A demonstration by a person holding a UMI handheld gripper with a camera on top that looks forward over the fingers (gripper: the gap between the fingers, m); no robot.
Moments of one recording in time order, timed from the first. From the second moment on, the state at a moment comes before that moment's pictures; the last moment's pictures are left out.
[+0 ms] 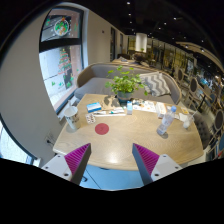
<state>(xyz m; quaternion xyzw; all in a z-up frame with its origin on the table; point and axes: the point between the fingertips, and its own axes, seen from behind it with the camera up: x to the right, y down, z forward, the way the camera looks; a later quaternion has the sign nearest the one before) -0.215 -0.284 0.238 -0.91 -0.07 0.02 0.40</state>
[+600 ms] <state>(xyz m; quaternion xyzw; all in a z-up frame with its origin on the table) 0.057 -0.163 0.132 -0.90 -0.05 0.01 0.42</state>
